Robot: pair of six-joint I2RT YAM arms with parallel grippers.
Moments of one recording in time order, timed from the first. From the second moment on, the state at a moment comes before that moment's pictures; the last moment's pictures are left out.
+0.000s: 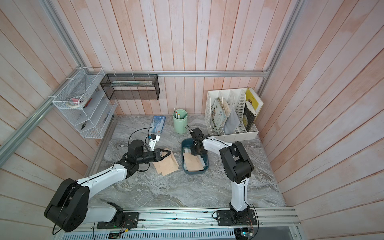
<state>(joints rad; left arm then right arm) -0.43 1.35 0.65 0.30 0.67 -0.68 0.53 1.97 1.30 -0.55 0.02 0.31</state>
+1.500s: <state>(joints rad) -0.43 1.37 0.62 0.31 0.67 -0.68 0.63 1.94 1.27 -0.59 0.11 0.38</state>
